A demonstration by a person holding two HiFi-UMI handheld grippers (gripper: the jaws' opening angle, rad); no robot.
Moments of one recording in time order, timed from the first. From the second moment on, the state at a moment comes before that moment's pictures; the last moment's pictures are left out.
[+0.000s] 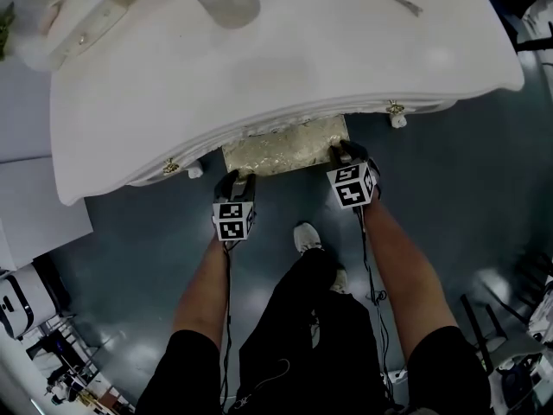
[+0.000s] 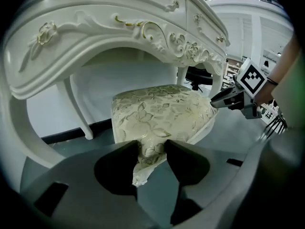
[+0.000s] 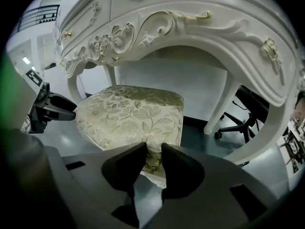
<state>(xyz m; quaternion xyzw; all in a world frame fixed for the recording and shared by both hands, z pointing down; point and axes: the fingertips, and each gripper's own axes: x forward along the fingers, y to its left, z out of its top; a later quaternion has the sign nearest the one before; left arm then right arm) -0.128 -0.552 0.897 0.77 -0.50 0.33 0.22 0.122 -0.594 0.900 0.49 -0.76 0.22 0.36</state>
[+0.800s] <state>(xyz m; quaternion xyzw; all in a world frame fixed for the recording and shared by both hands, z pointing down) -0.092 -0.495 0.712 0.78 -0.56 0.22 0.17 0.128 -0.519 0.702 0.57 -0.77 0.16 0.21</state>
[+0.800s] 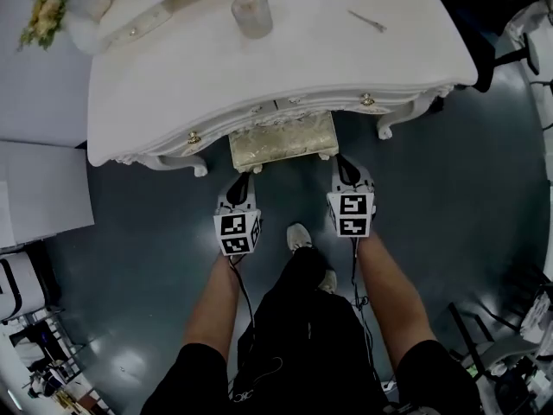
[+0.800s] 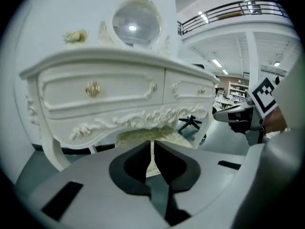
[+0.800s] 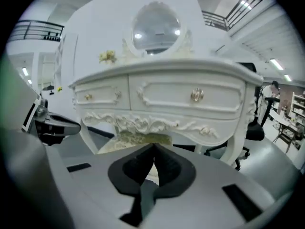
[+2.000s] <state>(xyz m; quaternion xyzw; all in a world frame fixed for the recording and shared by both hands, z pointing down) -0.053 -0.174 0.183 0.81 -0.57 0.12 0.03 0.123 -0.188 0.185 0.57 -0.82 0.06 0.00</state>
